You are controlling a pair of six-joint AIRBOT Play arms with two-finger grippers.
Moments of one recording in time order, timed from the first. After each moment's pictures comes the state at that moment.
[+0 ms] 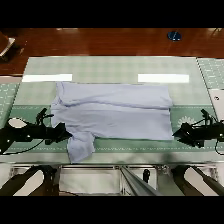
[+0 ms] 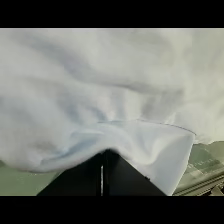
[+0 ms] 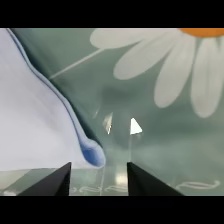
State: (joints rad) left arm 0.23 -1.05 0.33 0.89 -1.07 -1.37; right arm -0.57 -1.05 0.48 -1.14 1.28 1.42
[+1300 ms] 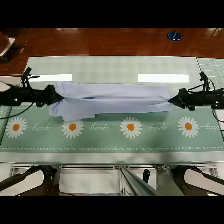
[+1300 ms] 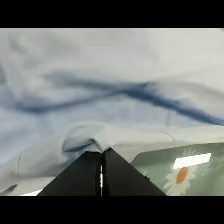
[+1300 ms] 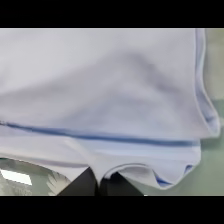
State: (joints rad) left arm 0.20 -1.29 0.93 0.77 -1.06 -1.32; right arm -0.38 -1.33 0.90 -0.73 1.13 1.22
